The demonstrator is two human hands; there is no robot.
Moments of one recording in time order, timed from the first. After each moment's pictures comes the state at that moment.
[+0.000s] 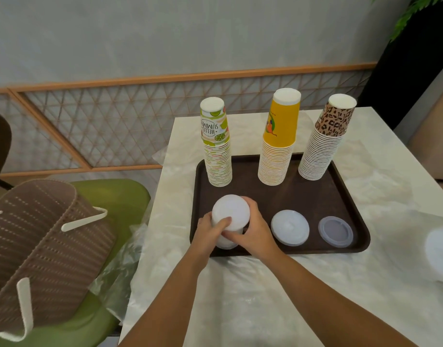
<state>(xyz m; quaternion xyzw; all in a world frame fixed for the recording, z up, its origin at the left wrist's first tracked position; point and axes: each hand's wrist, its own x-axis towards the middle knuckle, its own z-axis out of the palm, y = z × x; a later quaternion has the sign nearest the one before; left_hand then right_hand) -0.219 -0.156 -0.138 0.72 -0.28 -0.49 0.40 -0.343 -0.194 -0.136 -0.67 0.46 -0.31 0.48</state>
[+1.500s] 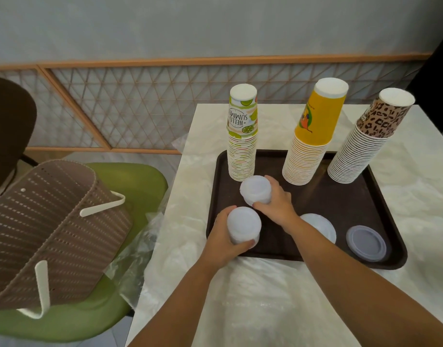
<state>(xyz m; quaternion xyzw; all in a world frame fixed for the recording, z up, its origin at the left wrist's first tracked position) -0.208 -0.137 -0.163 0.69 -0.48 -0.37 0.39 -0.327 -0.276 -0.151 -0.69 0.54 -0.15 0.45</state>
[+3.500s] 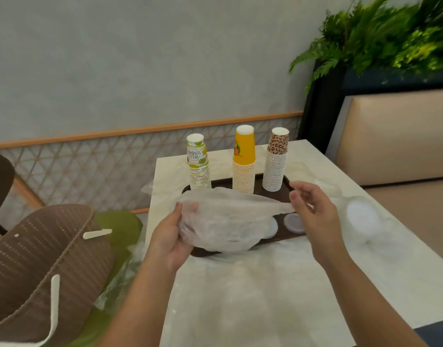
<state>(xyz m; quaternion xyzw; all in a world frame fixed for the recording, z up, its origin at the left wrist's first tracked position) -0.207 -0.059 0.010 0.40 -0.11 -0.66 0.63 -0.450 -0.087 0.013 -0.55 0.46 -0.59 0.37</state>
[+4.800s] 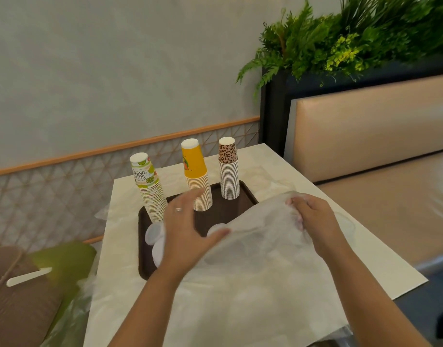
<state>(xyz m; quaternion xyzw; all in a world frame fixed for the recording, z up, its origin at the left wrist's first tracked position) -0.322 -0.094 0.009 0.53 -0.71 -0.09 0.46 -0.567 -0.110 0.013 -0.47 0.58 -0.54 0.38</state>
